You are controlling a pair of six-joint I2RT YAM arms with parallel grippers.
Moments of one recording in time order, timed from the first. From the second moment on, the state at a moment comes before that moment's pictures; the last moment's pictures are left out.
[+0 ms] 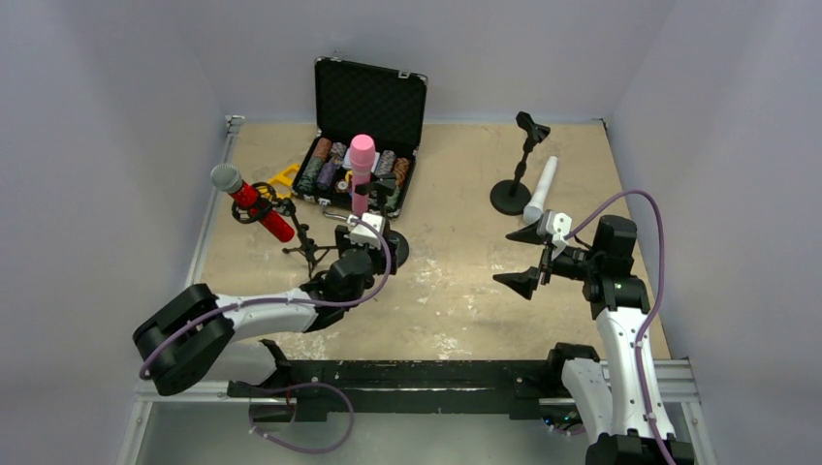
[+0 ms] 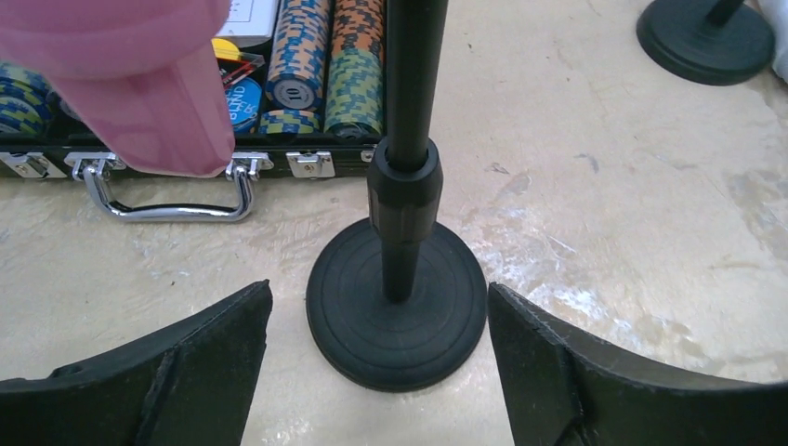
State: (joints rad) left arm -0.89 1.34 0.42 0.63 -0.64 -0.19; right arm -0.12 0.73 0.66 -0.51 -1.25 -0.60
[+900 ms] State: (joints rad) left arm -0.96 0.77 0.54 -0.21 -0.22 -0.22; right arm -0.13 0.73 0.66 -0.52 -1.25 -0.64
